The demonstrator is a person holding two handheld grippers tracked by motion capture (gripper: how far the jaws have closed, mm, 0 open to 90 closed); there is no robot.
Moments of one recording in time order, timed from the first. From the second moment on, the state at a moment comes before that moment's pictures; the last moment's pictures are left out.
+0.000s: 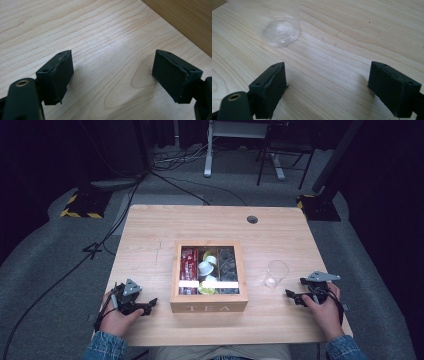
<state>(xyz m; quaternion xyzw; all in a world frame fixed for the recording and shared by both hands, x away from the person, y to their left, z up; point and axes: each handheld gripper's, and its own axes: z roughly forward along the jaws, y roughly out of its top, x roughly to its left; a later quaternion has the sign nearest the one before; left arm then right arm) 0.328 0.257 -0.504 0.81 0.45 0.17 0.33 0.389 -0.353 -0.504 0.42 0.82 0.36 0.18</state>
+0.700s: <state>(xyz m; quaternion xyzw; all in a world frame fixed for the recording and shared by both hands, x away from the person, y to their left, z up) 0.322 0.257 -0.477 0.81 0.44 0.16 0.34 0.389 -0.353 -0.504 0.42 0.82 0.36 0.18</state>
